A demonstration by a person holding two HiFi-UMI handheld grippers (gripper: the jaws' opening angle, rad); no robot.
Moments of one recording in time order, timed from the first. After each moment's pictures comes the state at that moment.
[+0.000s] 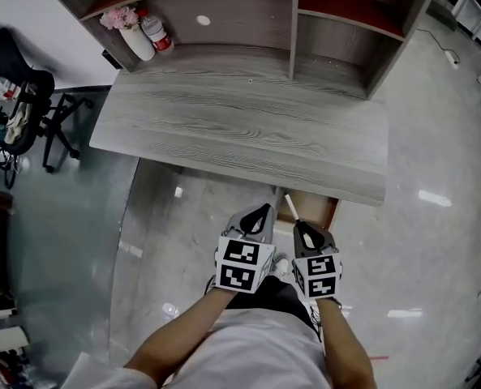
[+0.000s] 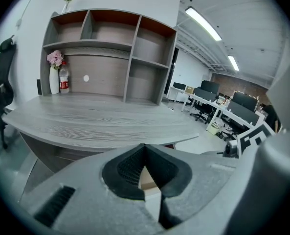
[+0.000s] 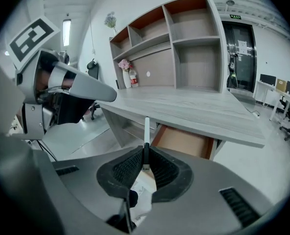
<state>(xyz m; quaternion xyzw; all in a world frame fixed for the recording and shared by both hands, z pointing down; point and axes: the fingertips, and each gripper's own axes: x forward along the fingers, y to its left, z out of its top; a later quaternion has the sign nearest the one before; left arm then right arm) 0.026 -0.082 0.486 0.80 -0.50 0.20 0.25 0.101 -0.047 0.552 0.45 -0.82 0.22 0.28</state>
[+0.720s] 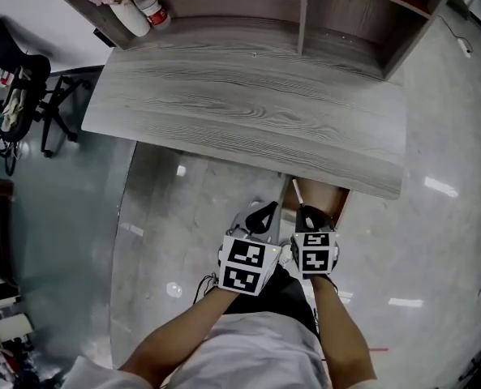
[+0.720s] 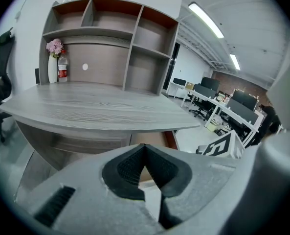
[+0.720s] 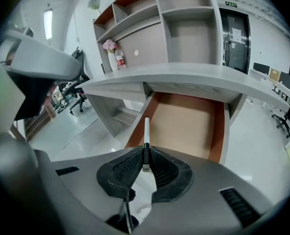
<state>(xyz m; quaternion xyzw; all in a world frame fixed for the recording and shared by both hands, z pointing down) 0.034 -0.071 0.533 0.80 -0.48 0.23 0.28 0.106 -0.067 0.647 0.47 -0.77 0.28 0.33</state>
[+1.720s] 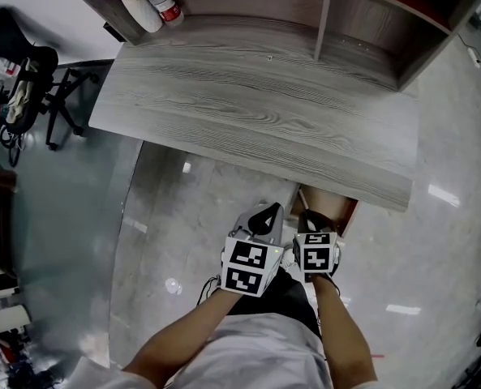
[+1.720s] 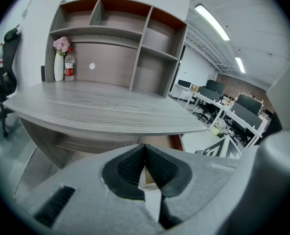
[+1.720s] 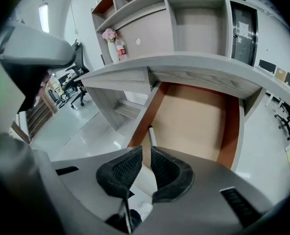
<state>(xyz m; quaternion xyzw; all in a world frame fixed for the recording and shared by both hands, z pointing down) 0.013 -0.080 0.536 0.79 -0.50 0.22 0.29 0.089 -0.068 0.665 0.45 -0.76 0.30 0.36</state>
